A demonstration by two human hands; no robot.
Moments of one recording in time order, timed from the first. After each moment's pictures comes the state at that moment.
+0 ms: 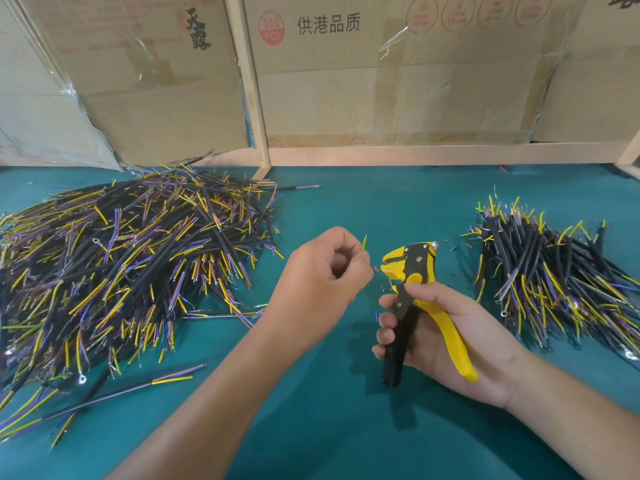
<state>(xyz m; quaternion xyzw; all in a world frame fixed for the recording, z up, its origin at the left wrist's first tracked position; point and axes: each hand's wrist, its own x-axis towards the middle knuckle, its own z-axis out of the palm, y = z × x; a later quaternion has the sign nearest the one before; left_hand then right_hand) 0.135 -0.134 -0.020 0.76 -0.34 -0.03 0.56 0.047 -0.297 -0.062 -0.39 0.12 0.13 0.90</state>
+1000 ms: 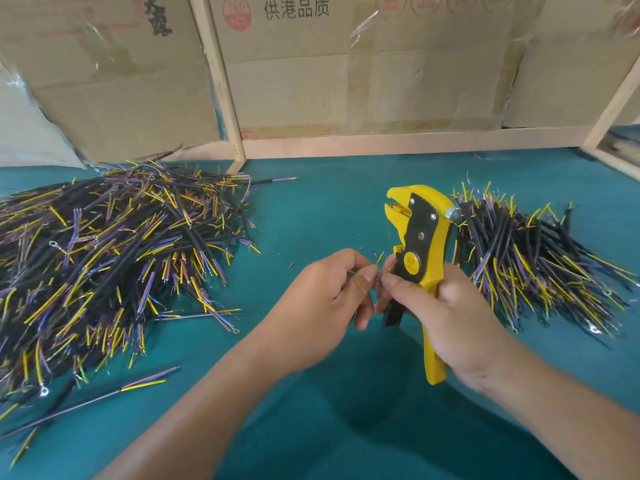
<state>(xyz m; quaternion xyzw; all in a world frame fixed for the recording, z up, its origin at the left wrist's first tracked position) 0.118 -0.142 -0.031 0.75 -0.40 -0.16 0.49 0.028 -0.287 -0.042 -0.71 0.07 -0.19 0.67</state>
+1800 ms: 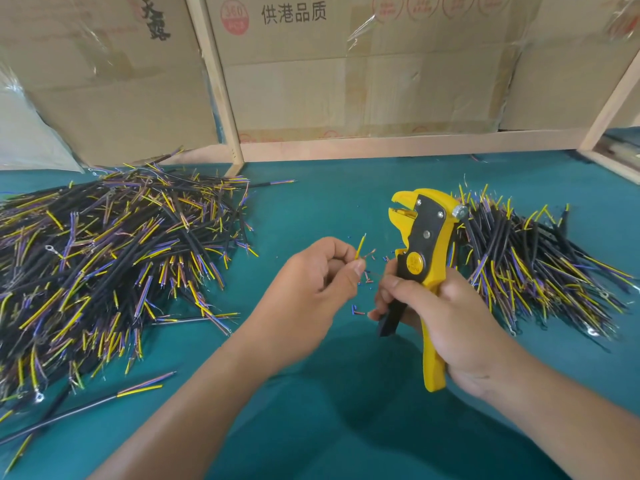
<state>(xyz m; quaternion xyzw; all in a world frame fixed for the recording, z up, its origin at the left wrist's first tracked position) 0.127 -0.141 -0.031 0.71 -0.38 -0.14 0.58 0.030 -0.286 -0.041 -0.66 0.09 -0.17 0.72</state>
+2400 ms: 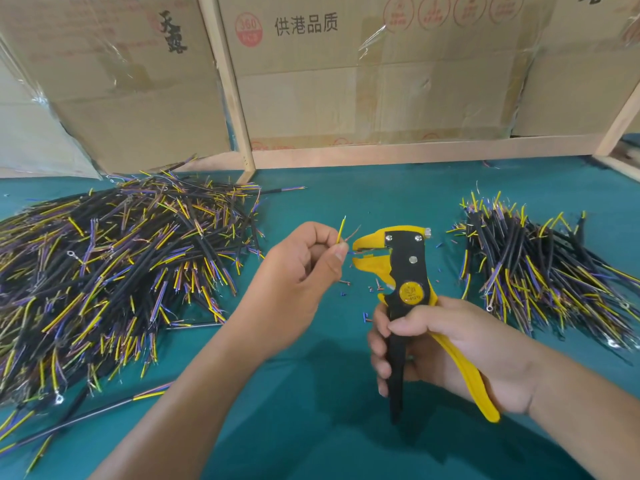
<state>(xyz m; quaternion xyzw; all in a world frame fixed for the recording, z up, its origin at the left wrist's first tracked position) 0.147 -0.126 -0.022 0.68 -0.38 -0.09 0.62 0.026 -0.295 -0.034 -0.52 0.03 0.18 0.84</state>
